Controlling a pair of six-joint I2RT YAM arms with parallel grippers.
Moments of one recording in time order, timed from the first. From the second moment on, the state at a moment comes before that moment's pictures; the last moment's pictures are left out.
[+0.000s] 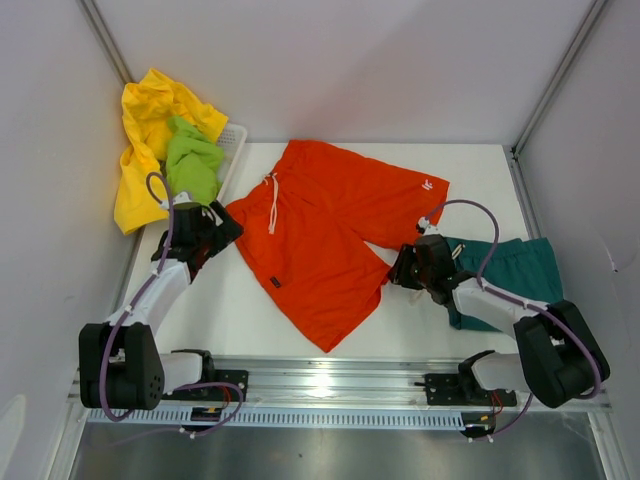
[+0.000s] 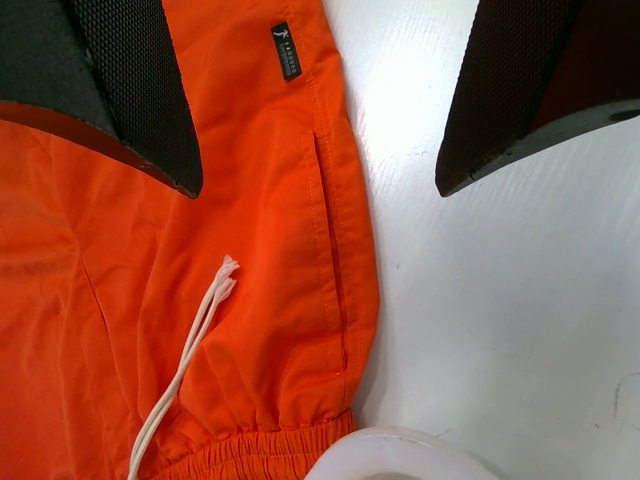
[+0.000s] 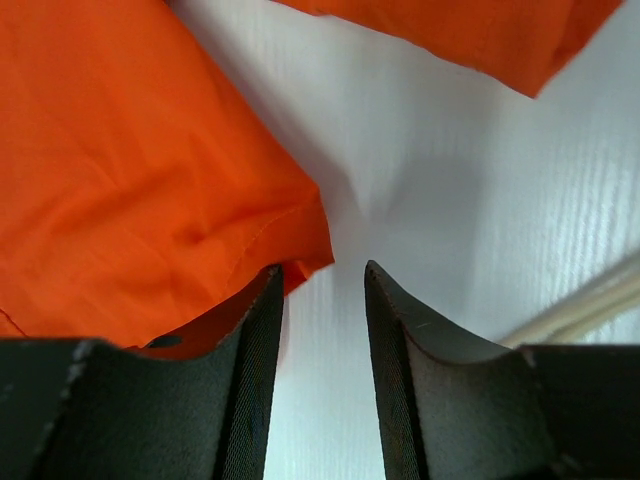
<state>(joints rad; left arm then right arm) -0.01 1.21 0.71 -0.19 -0.01 -0.65 0.45 1.29 0.52 0.01 0.00 0.58</state>
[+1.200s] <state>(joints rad) -0.01 1.22 0.70 -0.16 -0.03 -0.64 0.49 1.19 0.67 -0.22 0.35 0.45</state>
